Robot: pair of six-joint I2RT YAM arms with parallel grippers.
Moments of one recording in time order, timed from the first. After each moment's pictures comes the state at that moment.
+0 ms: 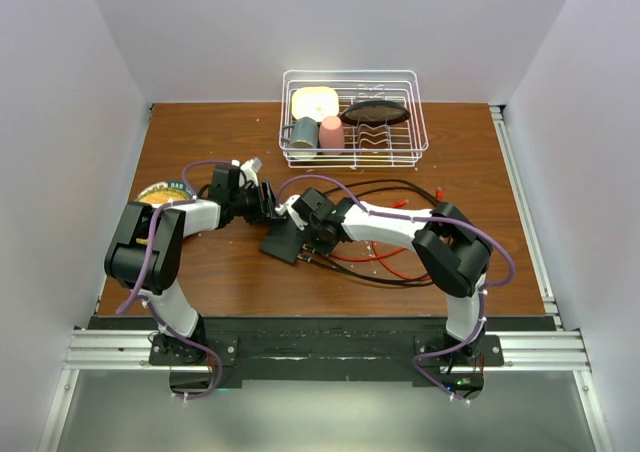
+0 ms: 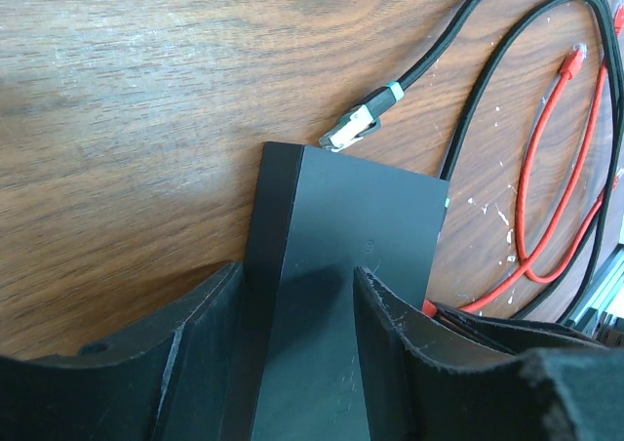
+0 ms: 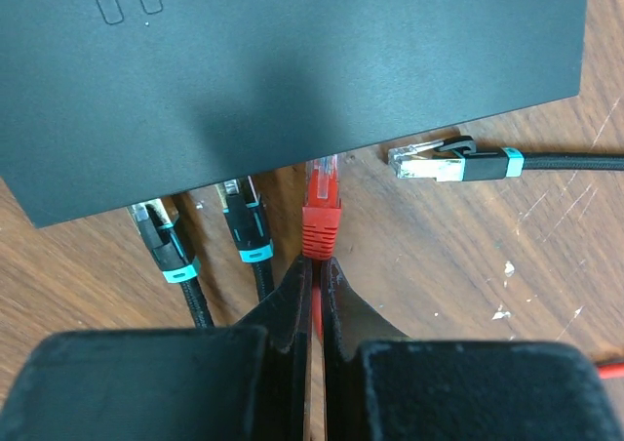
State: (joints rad) left arm -0.21 1.73 0.80 0.12 0.52 -0.49; right arm 0.91 1.93 1.29 -0.50 0.09 -0.04
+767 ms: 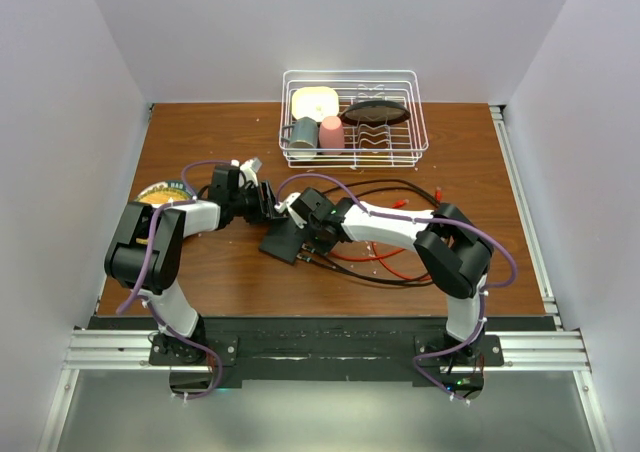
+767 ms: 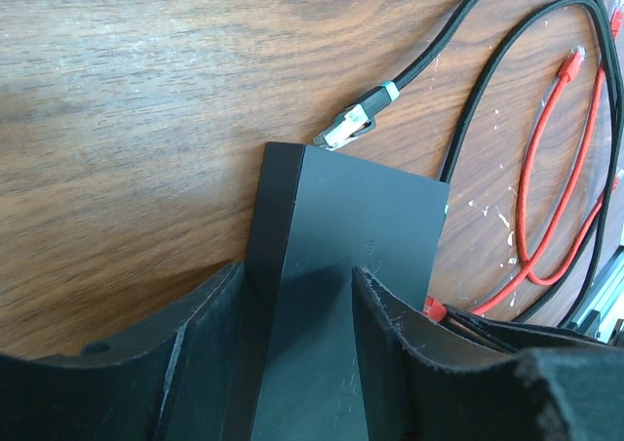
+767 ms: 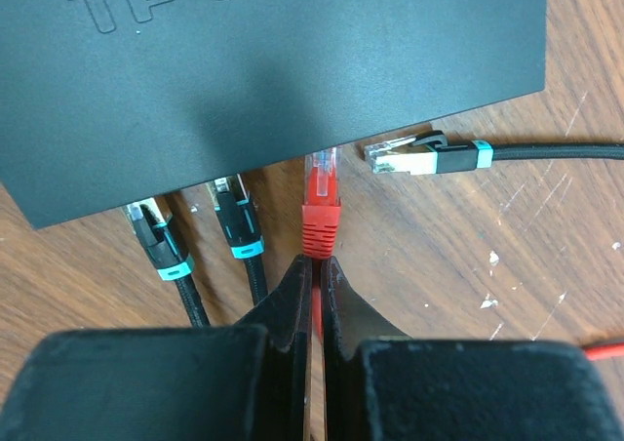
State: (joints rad) left arm -0.21 1.73 0.79 0.14 0.53 -0.49; right arm 0.92 1.92 1.30 -0.50 0.13 -0.02
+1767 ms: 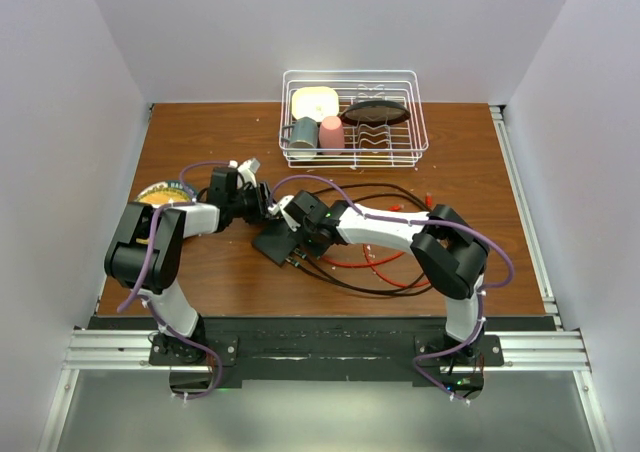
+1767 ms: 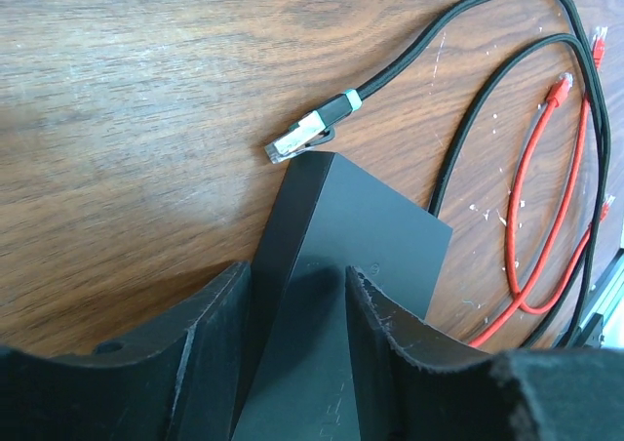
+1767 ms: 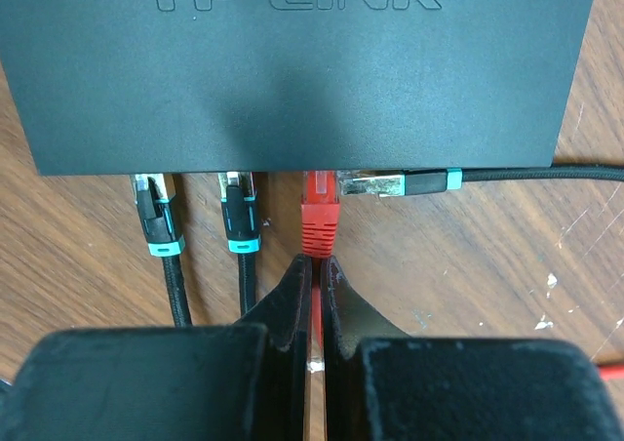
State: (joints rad) left arm -0.20 1.73 0.77 0.19 0.54 -0.49; right arm 0.96 1.93 1.32 -0.49 0.08 0.03
